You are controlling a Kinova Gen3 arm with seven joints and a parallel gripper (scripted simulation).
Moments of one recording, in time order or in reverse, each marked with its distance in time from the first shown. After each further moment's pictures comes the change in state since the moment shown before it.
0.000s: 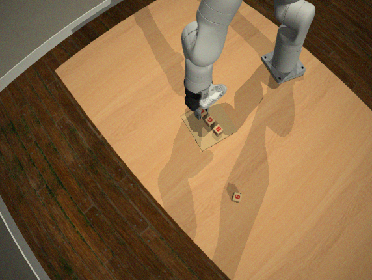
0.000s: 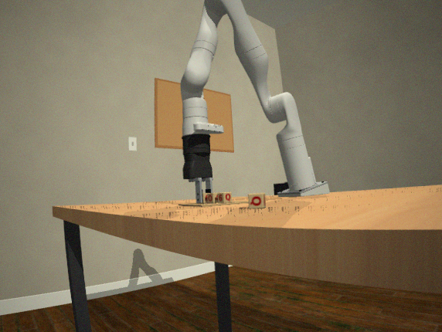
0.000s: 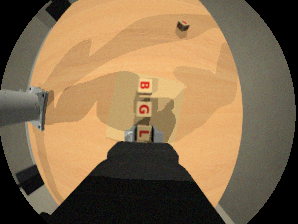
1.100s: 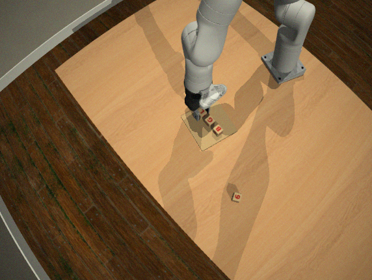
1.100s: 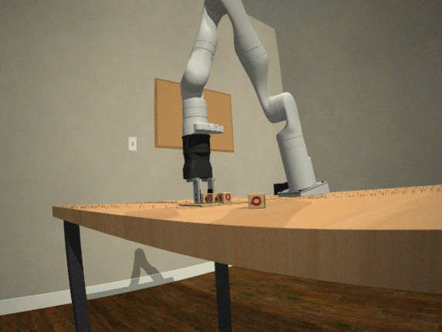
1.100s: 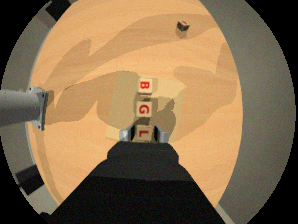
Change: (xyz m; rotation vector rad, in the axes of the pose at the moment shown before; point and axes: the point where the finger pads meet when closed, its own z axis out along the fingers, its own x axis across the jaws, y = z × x) arm 0.000 0.000 0.000 0.000 0.000 0.000
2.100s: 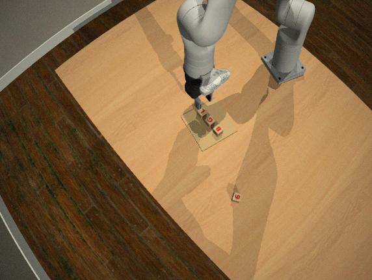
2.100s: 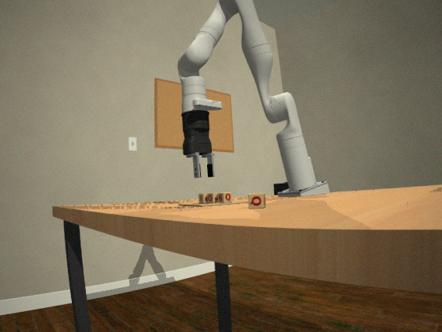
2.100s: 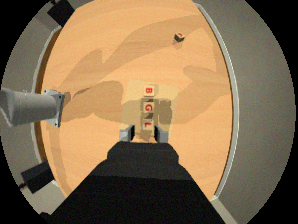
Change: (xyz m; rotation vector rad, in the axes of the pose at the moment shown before) arm -0.008 0.006 -0.067 -0.010 -0.029 0.011
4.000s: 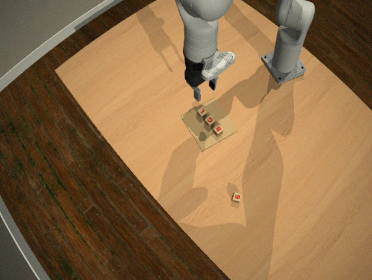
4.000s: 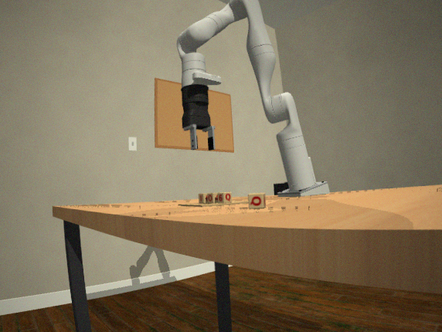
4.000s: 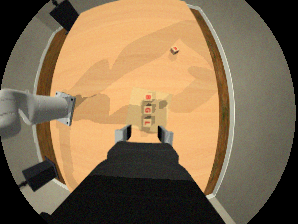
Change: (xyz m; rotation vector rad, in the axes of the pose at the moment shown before) arm 0.000 -0.003 -0.074 0.002 0.005 -0.008
